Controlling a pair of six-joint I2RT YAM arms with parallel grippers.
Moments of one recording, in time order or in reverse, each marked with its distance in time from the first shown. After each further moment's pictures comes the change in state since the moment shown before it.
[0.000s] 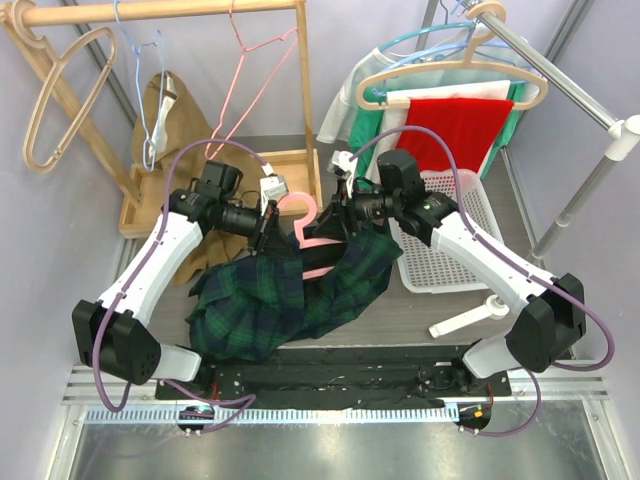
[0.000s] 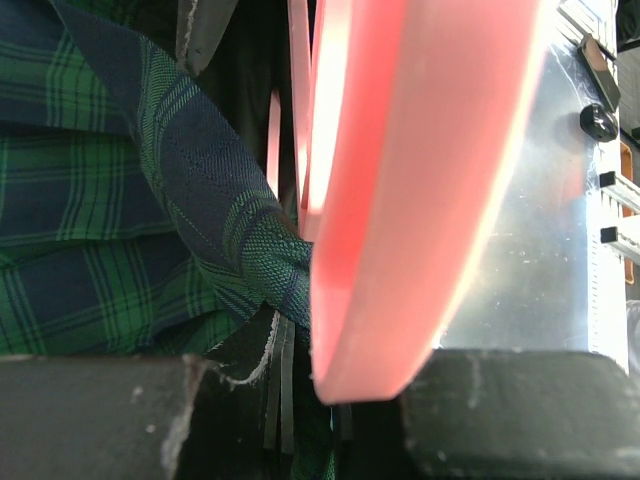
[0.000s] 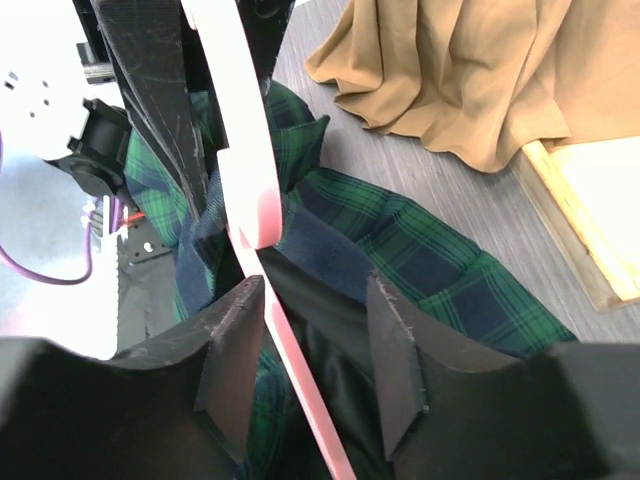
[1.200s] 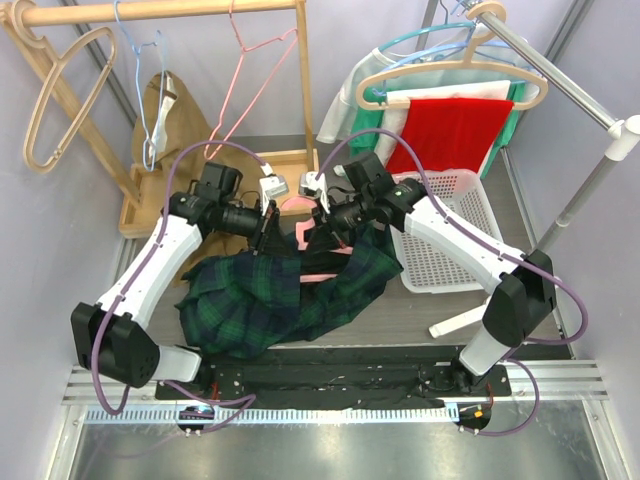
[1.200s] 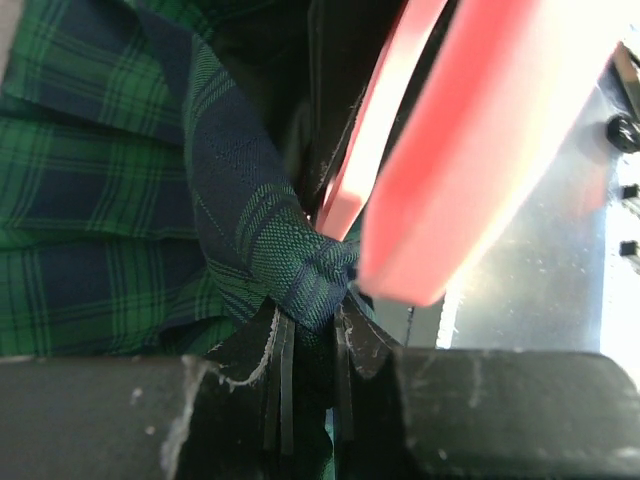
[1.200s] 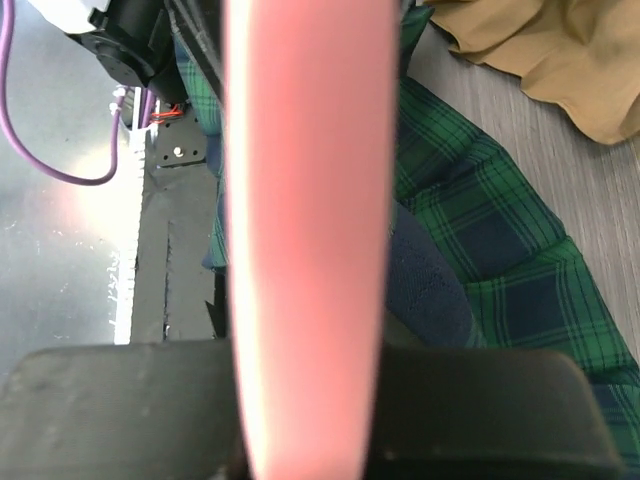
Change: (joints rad) left arm 0.005 0.001 -0.006 0.019 -0.054 -0.036; right arm 0.092 0.178 0.206 -0.369 -0.069 -0.280
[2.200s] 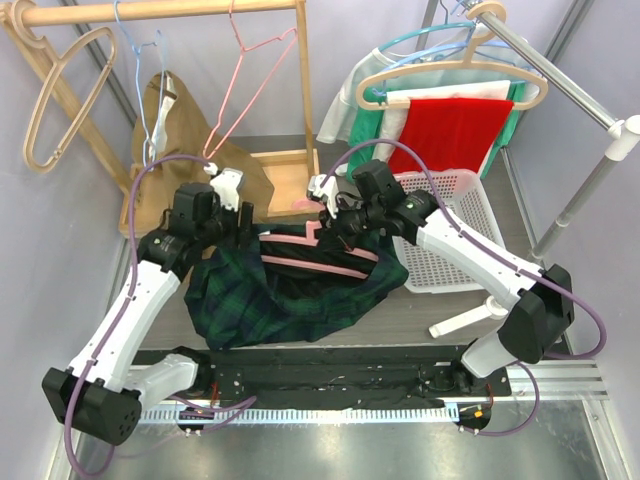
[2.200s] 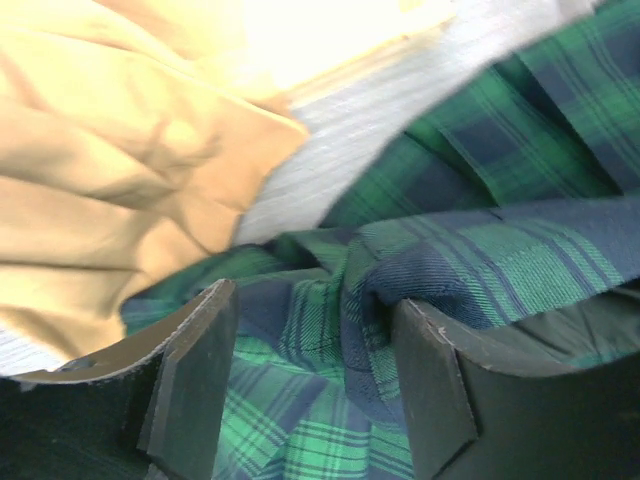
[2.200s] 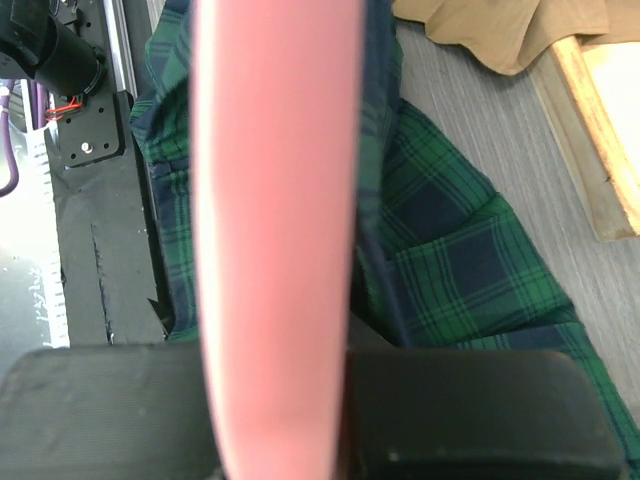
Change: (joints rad) left arm 0.002 -0.319 -0.220 0.244 -0.935 -0.377; right arm 0.015 -0.116 -0.117 0.055 0.248 0.042
